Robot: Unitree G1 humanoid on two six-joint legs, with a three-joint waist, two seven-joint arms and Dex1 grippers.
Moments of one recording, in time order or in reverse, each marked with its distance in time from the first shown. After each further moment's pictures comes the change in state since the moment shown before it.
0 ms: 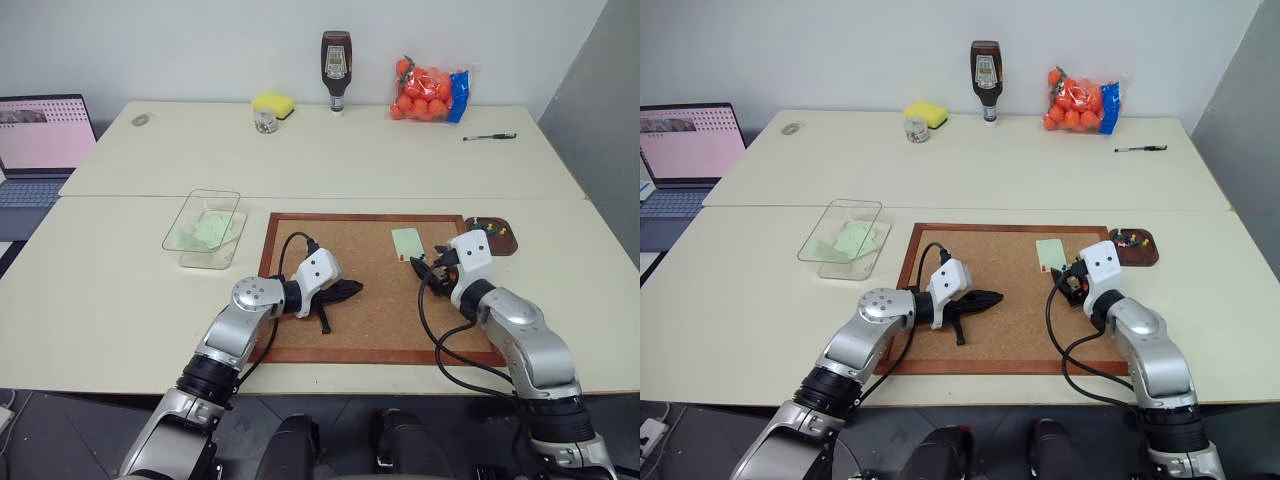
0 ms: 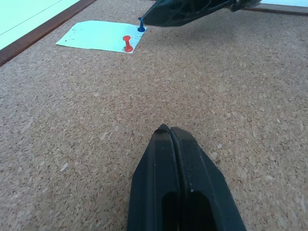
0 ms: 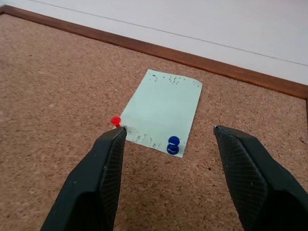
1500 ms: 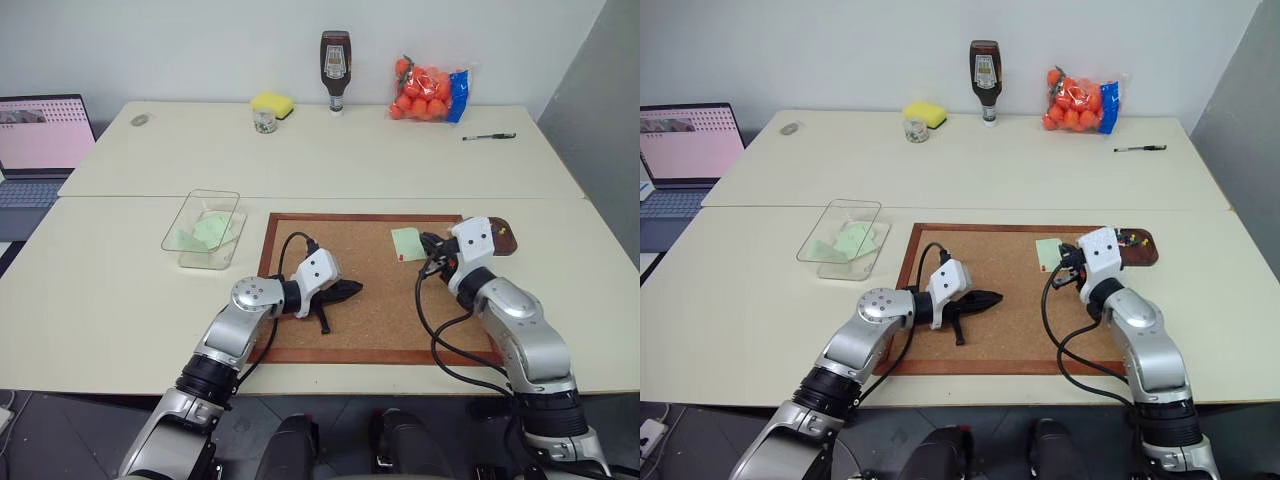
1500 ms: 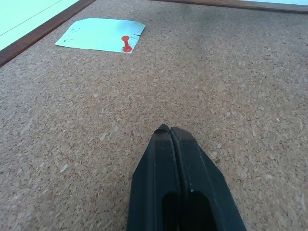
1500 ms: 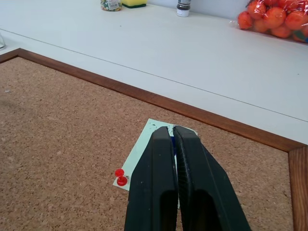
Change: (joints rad) left arm 0.001 0.004 -0.001 0.000 0.003 -0.004 -0.002; right arm -0.021 0.025 -0.019 -0.061 -0.010 -0.069 -0.005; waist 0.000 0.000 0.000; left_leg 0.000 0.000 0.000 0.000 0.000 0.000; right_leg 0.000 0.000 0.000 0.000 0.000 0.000
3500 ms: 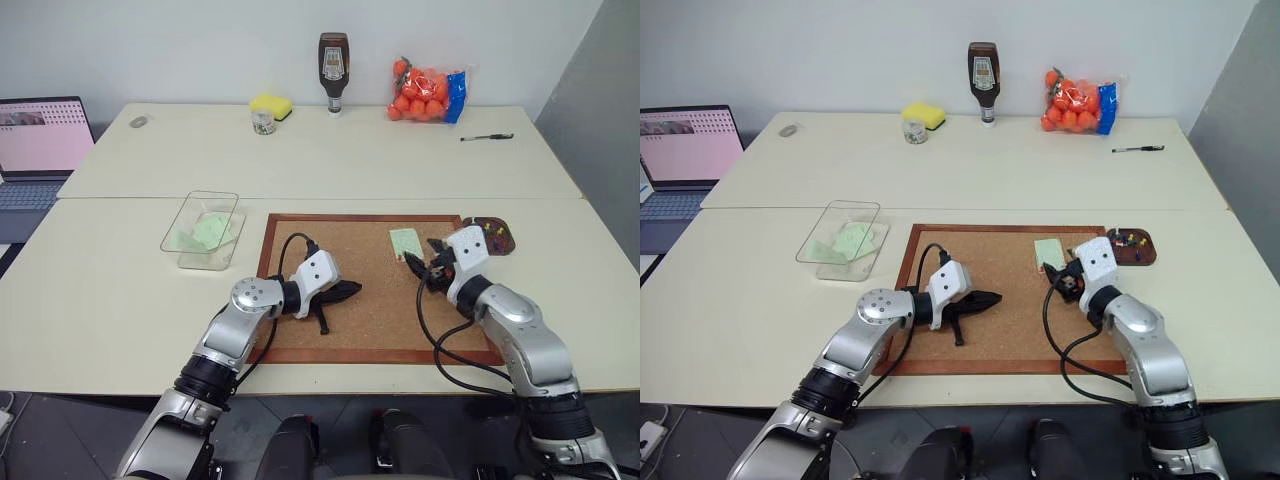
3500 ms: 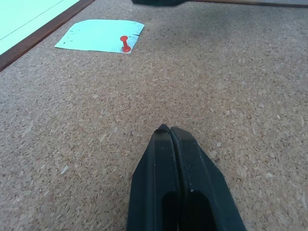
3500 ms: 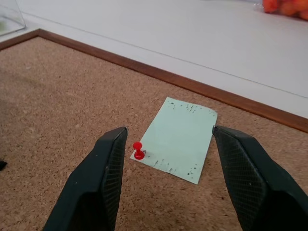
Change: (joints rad) left arm 0.002 0.012 -0.012 -0.001 0.009 -0.019 0.011; right arm -0.001 -0.042 0.080 0.079 0.020 -0.031 0.049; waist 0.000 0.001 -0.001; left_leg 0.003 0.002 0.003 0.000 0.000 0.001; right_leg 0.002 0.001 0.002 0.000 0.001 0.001
